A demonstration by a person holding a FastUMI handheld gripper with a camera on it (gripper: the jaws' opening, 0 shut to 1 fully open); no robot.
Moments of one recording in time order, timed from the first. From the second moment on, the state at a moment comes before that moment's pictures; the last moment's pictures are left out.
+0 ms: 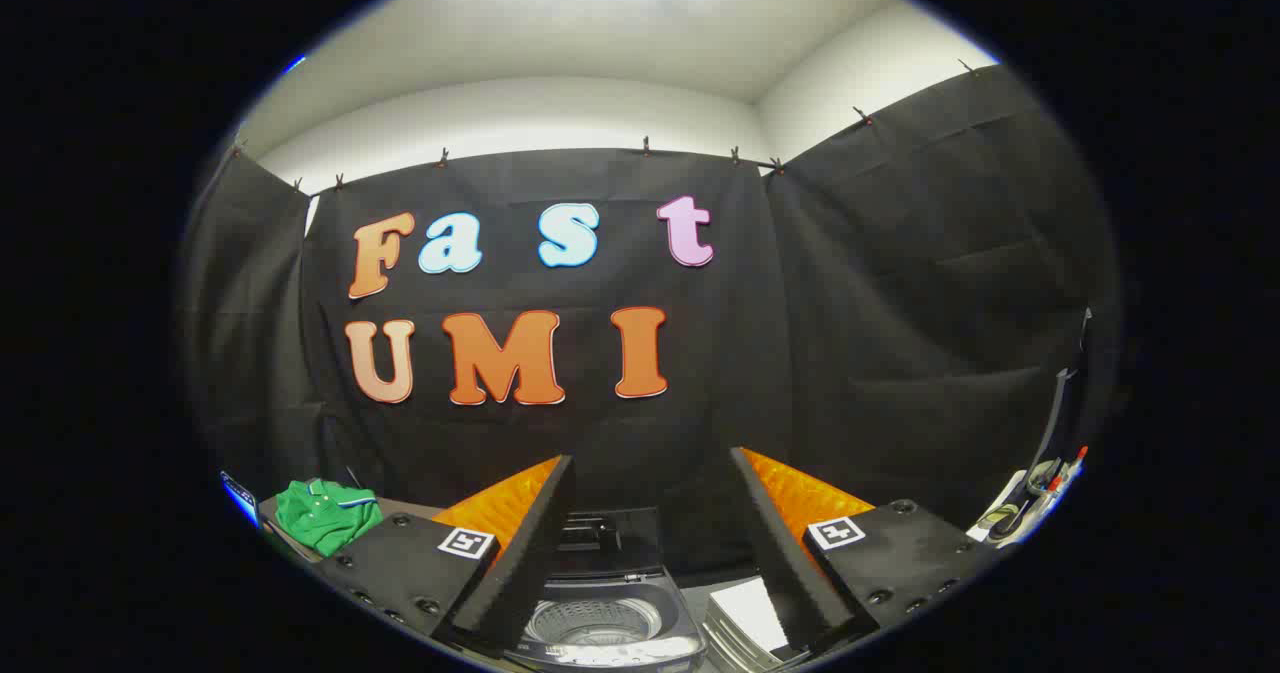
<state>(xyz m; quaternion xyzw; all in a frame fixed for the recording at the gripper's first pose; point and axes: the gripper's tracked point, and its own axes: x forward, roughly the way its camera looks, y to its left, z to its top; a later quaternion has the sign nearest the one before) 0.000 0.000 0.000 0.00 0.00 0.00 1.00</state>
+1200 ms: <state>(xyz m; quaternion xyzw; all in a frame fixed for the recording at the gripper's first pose) -0.064 -0.097 -0.035 0.05 0.02 0.05 1.00</state>
